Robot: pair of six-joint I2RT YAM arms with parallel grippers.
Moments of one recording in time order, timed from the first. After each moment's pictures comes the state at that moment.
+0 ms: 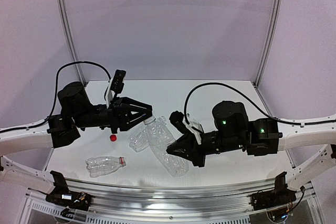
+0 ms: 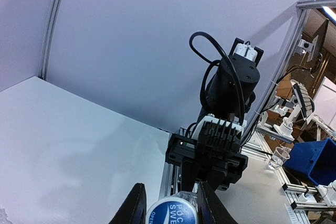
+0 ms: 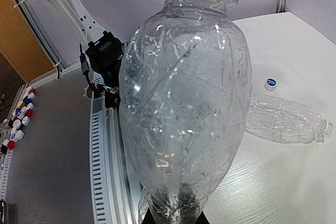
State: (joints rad) left arm -0.88 1.08 0.74 0.42 0.58 -0.39; right arm 1.25 1.28 0.92 -0.06 -0.16 0.18
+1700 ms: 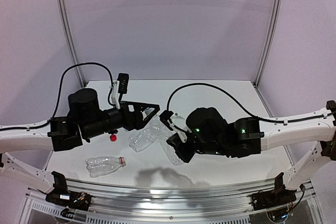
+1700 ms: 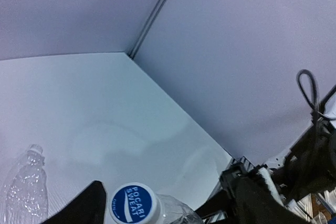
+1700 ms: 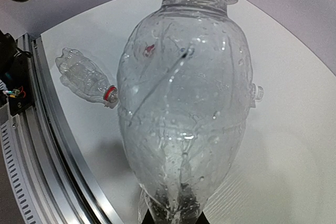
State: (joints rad) left arm -1.04 1.13 0.79 0.23 -0.08 -0.56; right arm 1.31 1.47 1.08 -0.23 0.32 0.22
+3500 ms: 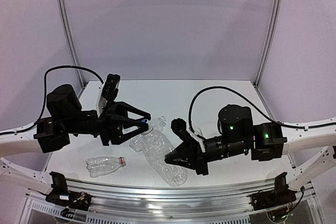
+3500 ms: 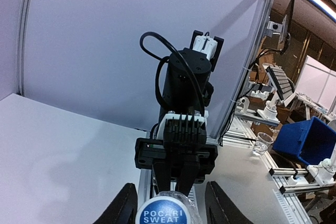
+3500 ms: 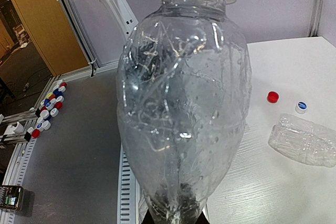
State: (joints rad) left arm -1.03 0.98 0.77 0.30 0.54 -0.31; right arm 1.31 1.23 0.89 0.02 -0.26 0.16
